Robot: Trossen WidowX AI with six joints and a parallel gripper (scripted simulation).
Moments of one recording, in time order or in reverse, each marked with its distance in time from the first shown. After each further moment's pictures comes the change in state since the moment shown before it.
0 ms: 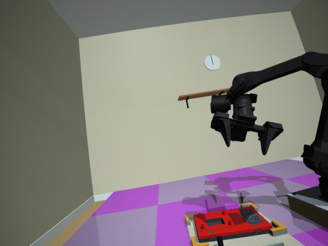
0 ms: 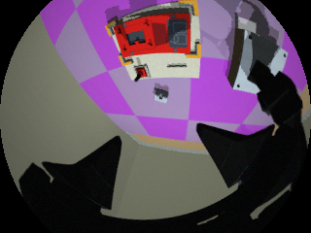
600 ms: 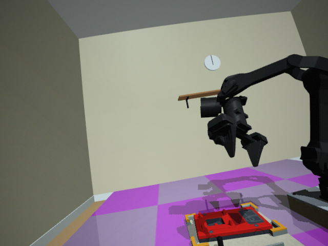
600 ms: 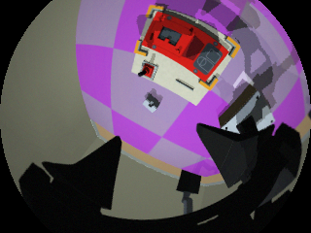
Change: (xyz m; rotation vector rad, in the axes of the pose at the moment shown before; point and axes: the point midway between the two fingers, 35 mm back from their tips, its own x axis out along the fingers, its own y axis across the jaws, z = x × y) arm 0.035 0.012 -0.001 -0.543 -0.013 -0.175
